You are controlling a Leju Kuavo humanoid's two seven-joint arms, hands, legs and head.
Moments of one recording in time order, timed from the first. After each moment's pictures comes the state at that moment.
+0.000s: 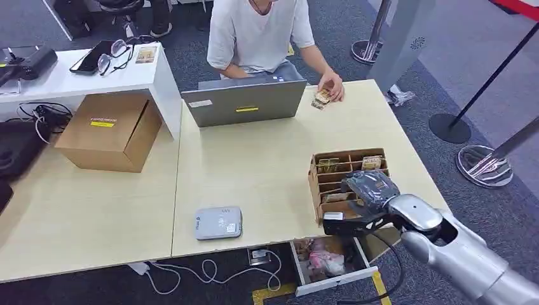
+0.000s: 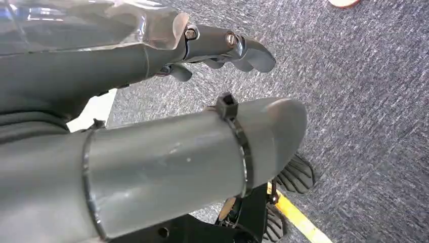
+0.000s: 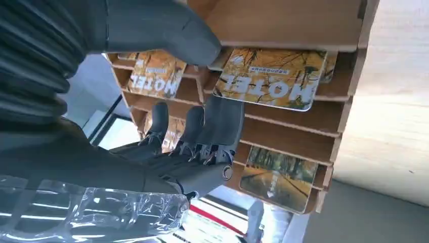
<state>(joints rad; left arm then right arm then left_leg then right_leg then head) -0.13 -0.15 1.55 -0.10 -0.78 0.29 -0.16 -0.43 -0.73 0.75 -1.34 0.76 0.19 0.06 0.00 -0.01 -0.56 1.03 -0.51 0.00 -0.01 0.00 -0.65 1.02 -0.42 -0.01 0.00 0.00</state>
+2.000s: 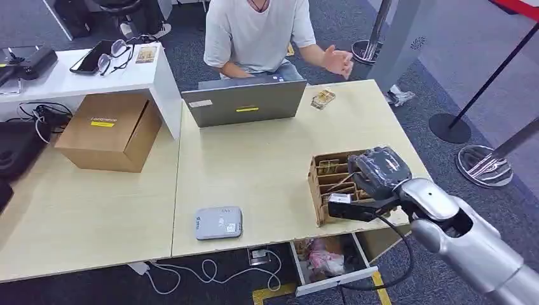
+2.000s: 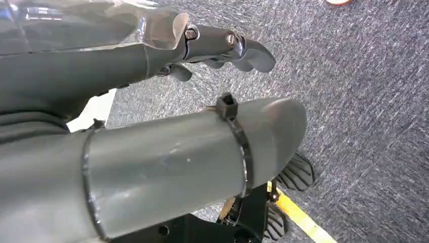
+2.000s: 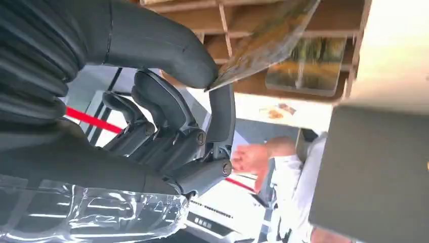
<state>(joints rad) -0.13 -0.15 1.55 -0.10 -0.80 0.27 -0.16 -0.45 -0.74 0.63 -1.44 0.81 0.16 0.04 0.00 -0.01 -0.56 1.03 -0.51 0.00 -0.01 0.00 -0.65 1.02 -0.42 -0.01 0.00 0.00</state>
